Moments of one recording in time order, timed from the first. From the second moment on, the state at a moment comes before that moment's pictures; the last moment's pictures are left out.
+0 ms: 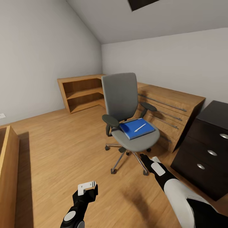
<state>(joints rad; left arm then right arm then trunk) -0.06 -0.07 -0.31 -1.40 0.32 0.29 0.41 -0.86 0.04 -0.22 -0.29 -0.76 0.13 -0.09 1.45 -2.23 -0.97</state>
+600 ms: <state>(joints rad) -0.06 -0.07 -0.31 -1.40 0.32 0.29 0.41 -0.86 0.04 -0.22 -0.30 -0.76 0.13 -0.09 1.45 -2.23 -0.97</state>
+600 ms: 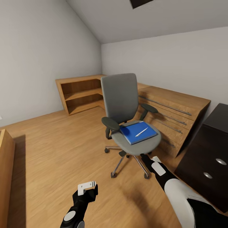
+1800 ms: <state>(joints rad) -0.06 -0.07 -0.30 -1.40 0.32 0.29 0.41 -0.86 0.03 -0.22 -0.29 -0.75 0.13 -0.09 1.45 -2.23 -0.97</state>
